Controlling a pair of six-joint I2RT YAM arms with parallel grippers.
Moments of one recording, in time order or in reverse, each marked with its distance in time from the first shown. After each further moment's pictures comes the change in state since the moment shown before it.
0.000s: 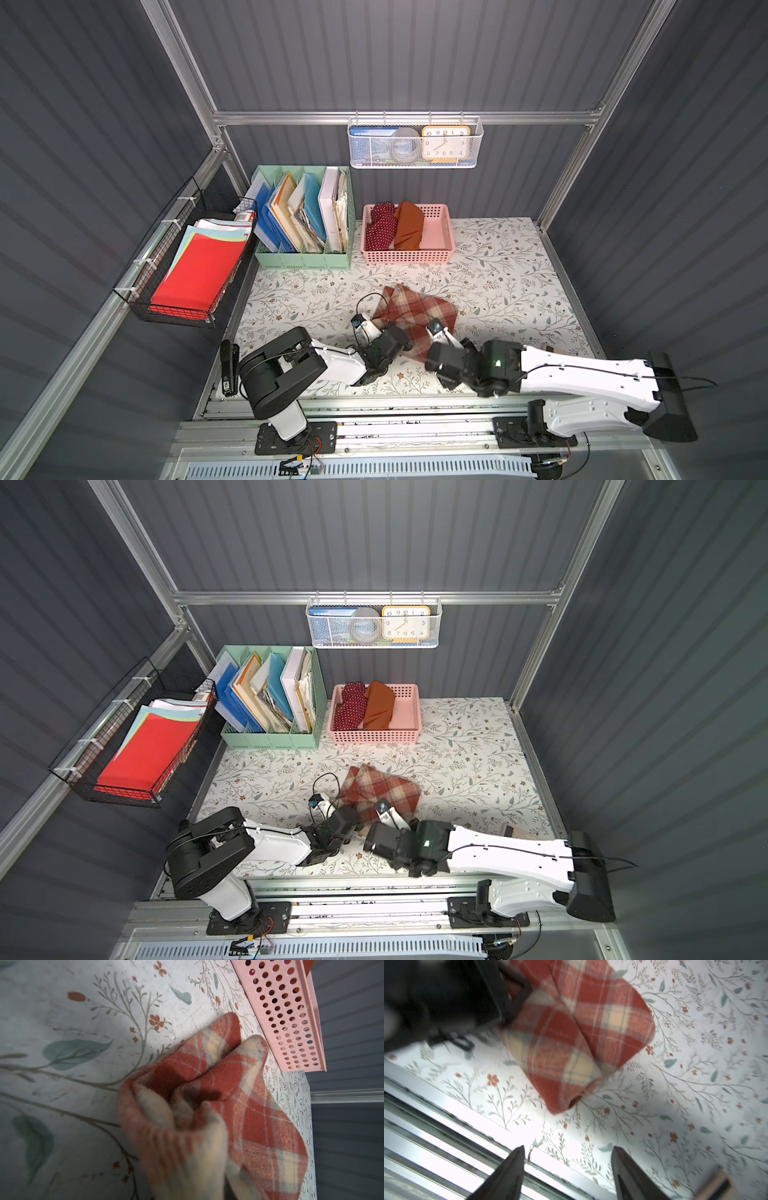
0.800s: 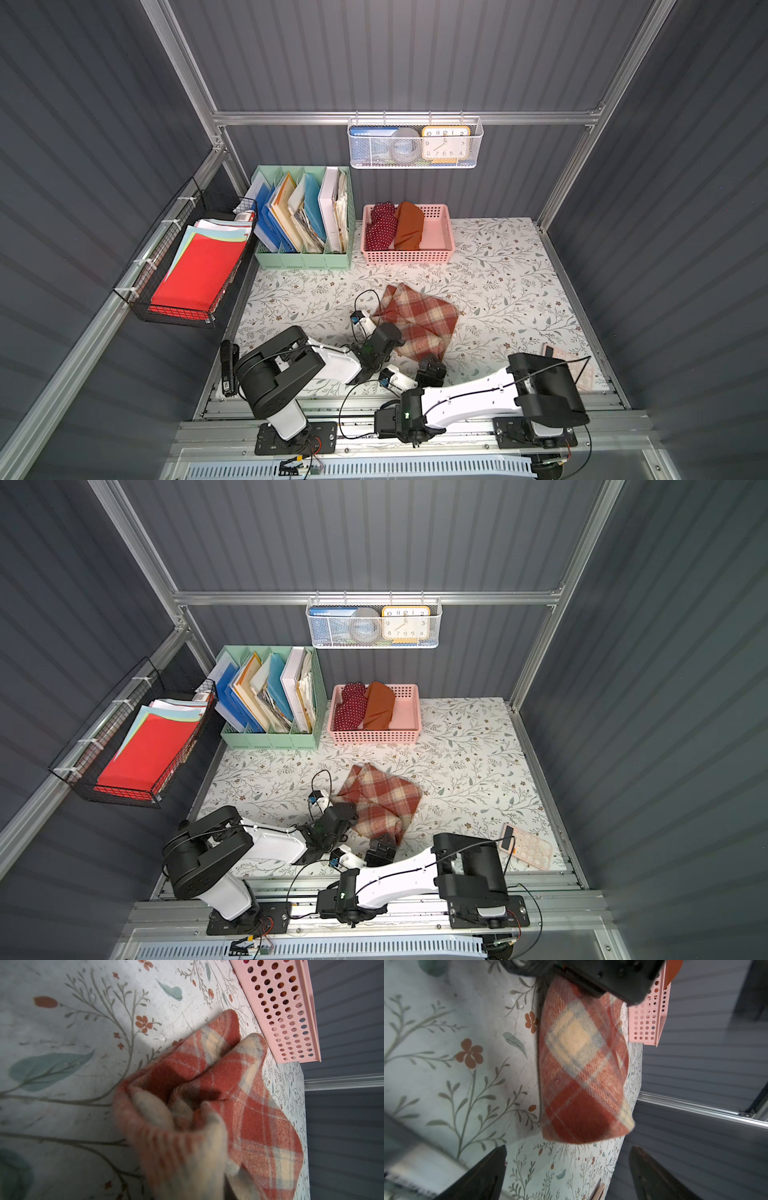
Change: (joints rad) left arm 0.050 -0.003 -0.038 0.095 0.101 0.079; right arm 0.172 0.625 0.150 -0.035 0.387 -0.179
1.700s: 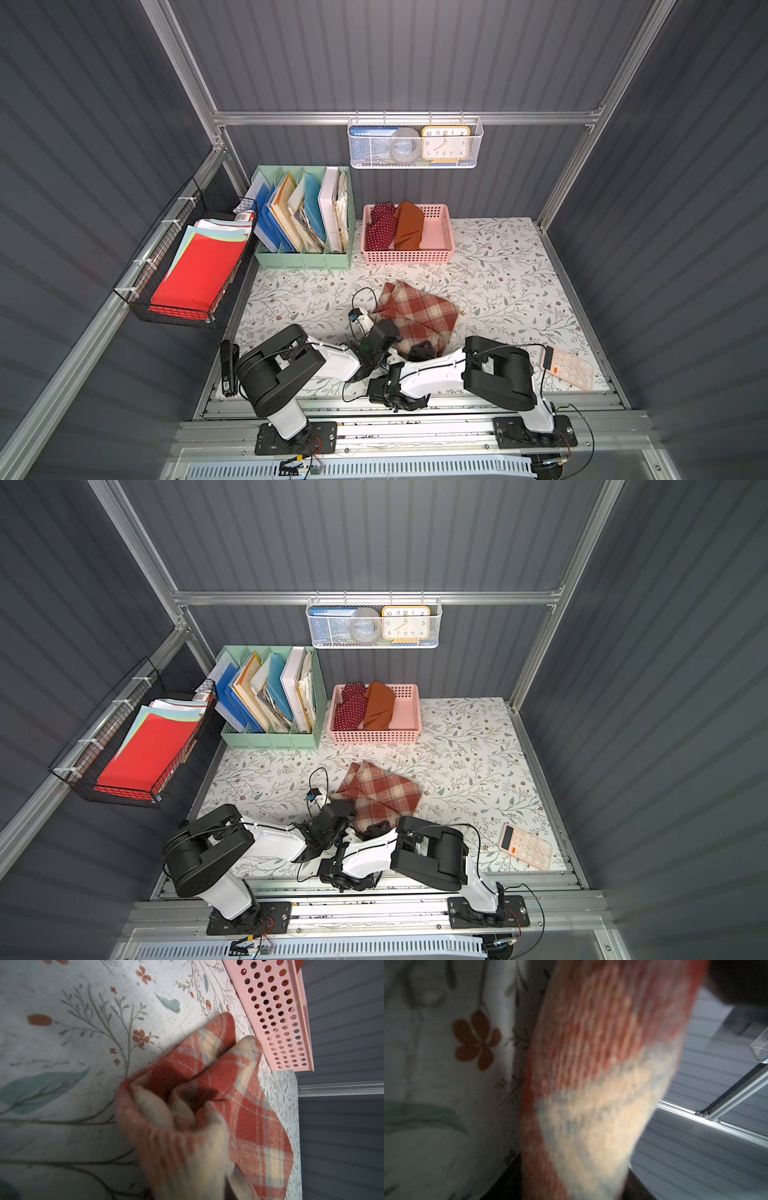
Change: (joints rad) left arm 0.028 0.006 -0.008 0.037 0.023 -0.003; right arm -0.194 0.207 0.081 0.063 0.095 -0.181
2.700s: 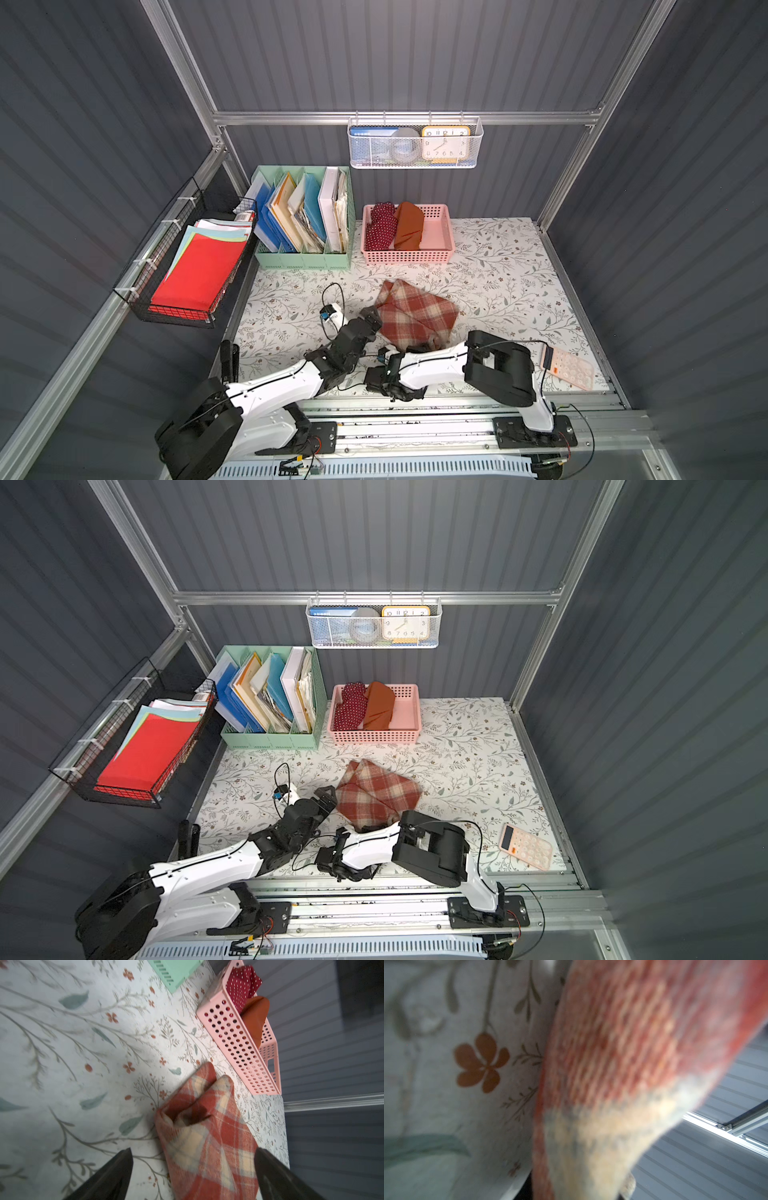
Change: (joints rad) left arm 0.128 -0.537 -0.101 -0.328 -0.057 0.154; right arm -0.043 -0.006 0.031 0.028 -0.111 -0.118
